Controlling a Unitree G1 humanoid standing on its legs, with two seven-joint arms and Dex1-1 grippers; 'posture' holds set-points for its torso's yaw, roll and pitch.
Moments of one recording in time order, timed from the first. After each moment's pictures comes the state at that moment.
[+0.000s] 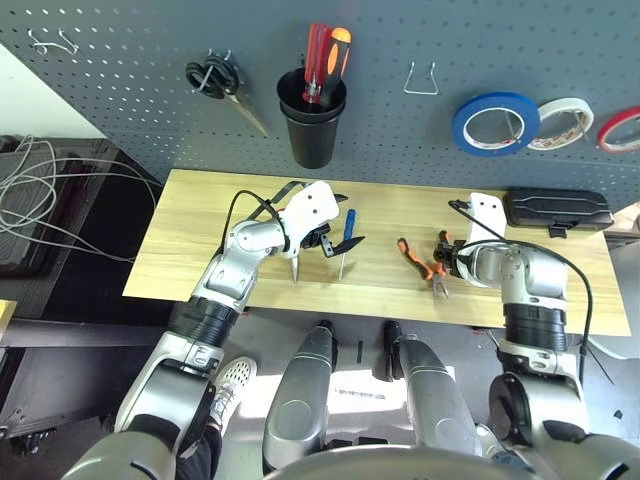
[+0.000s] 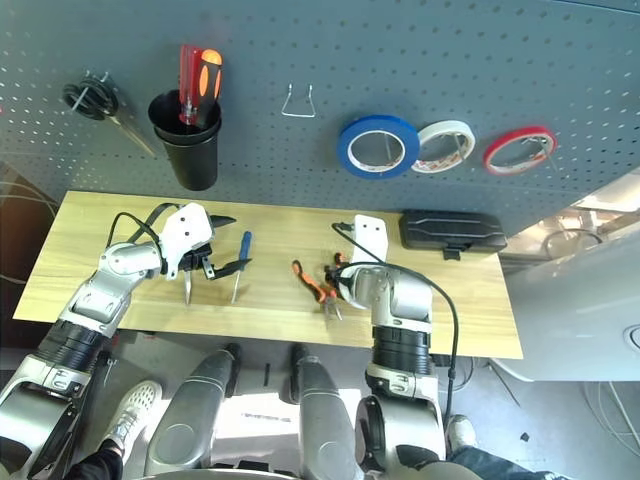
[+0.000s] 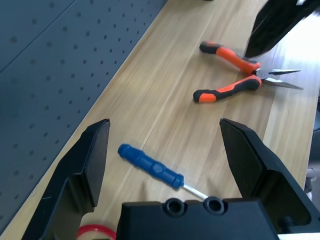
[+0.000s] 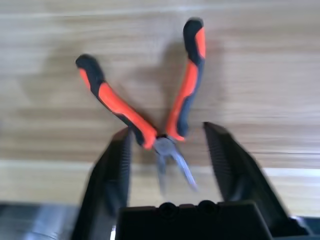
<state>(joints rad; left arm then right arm) -0.50 0.42 -0.24 0.25 0.04 0.01 -0.81 -0.49 -0.19 -0.15 -0.17 0.20 1.52 0.02</state>
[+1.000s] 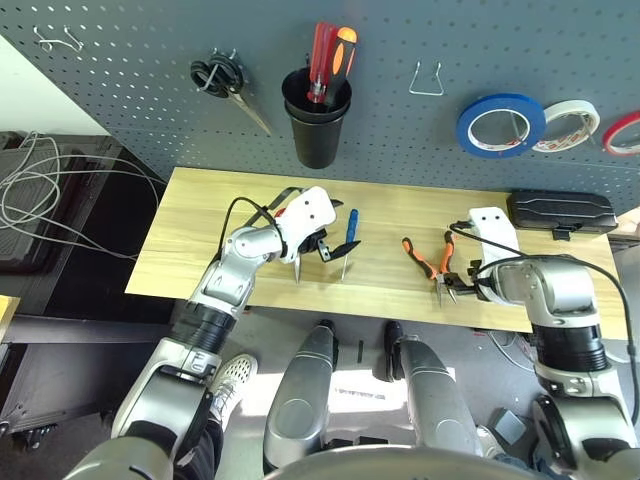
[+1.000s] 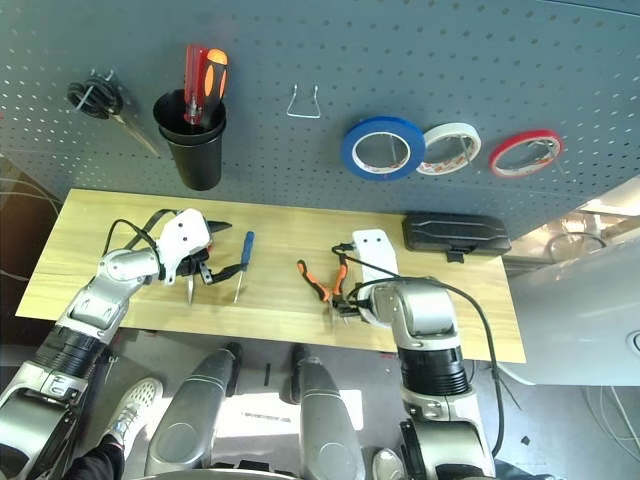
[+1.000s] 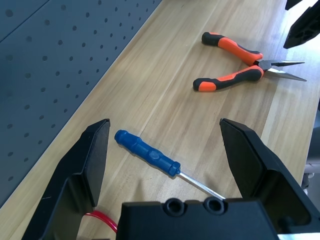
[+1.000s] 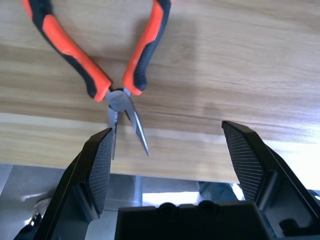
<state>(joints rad) -0.47 0.42 -0.24 0.25 0.04 0.02 -0.79 -0.39 -0.32 -0.04 -0.17 0.18 1.52 0.09</state>
